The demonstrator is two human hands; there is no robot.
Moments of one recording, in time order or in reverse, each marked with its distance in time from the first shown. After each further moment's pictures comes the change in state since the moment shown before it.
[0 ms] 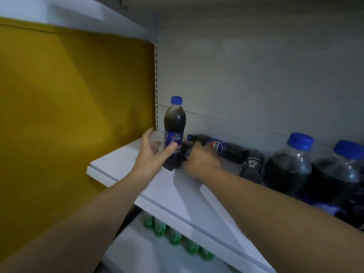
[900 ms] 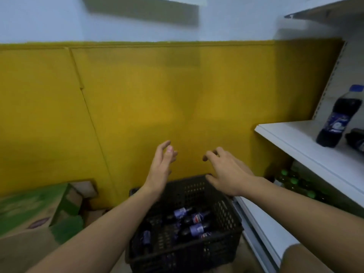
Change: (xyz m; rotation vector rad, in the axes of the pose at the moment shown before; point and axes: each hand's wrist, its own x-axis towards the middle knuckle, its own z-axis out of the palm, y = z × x) left_hand -0.482 0.045 -0.223 0.085 0.746 -0.126; right_hand -0.396 -0.129 0.022 -0.041 -0.159 -1.248
